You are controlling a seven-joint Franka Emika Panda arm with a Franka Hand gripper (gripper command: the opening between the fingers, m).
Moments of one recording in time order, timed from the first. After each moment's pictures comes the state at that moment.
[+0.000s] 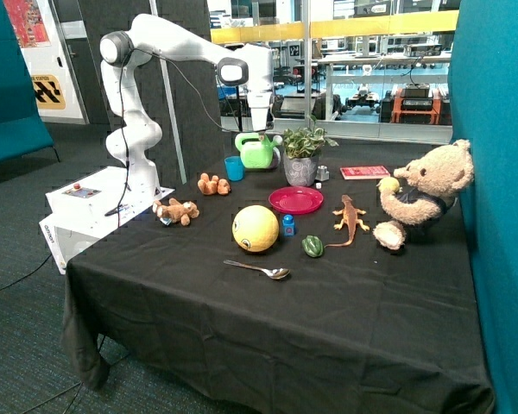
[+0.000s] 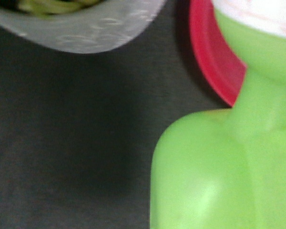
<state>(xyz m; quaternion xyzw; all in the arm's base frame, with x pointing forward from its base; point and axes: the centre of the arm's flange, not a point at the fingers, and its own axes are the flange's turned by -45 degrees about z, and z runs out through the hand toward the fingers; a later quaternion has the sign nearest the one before) 0.528 0.065 0.474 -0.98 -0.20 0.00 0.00</state>
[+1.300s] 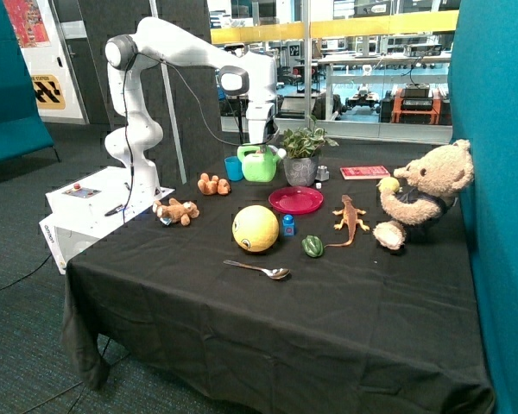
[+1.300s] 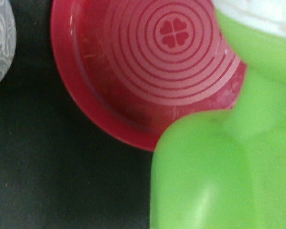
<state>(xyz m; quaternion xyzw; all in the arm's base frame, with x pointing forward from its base) 0.573 -0.003 0.457 -0.99 -0.12 0.00 0.00</state>
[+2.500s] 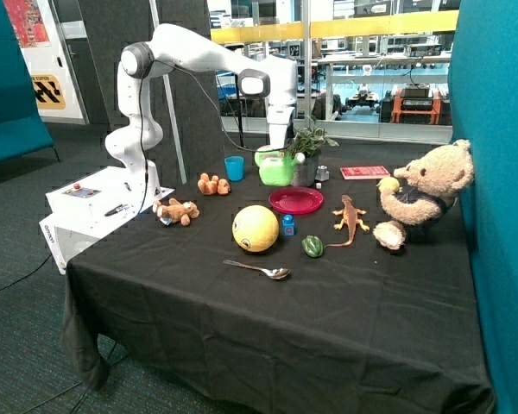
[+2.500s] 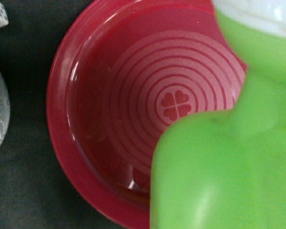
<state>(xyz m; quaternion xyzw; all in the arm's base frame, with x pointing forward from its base) 0.631 0.008 0.445 -0.99 -0.12 0.00 0.00</state>
